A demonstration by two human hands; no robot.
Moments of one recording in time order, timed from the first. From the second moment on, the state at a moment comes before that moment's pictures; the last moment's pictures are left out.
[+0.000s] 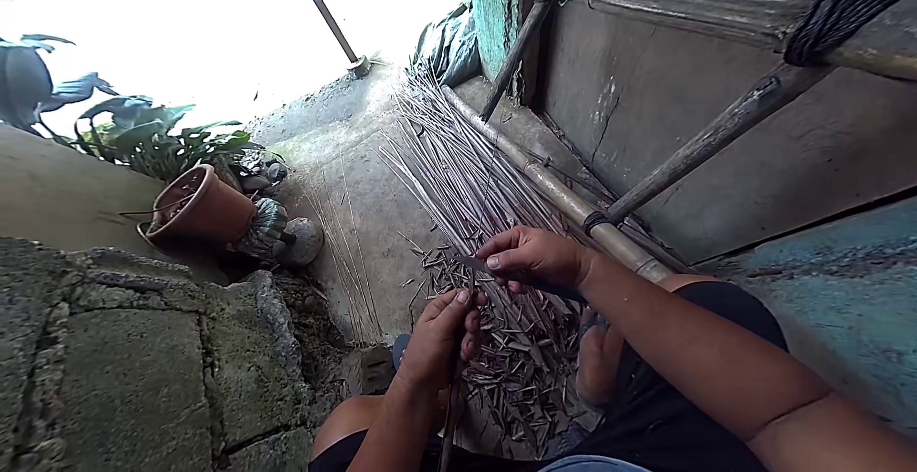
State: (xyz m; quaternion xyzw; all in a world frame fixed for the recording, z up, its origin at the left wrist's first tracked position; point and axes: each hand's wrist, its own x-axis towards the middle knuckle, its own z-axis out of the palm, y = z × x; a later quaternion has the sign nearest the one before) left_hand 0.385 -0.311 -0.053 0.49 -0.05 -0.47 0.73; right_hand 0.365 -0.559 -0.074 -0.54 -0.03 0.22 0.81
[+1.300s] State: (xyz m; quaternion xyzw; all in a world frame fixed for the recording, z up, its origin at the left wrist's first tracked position) left_hand 0.388 -0.304 -0.049 0.42 -0.05 -0.52 0.74; right_hand 0.372 -0.556 -0.080 -0.61 -0.05 0.11 0.78
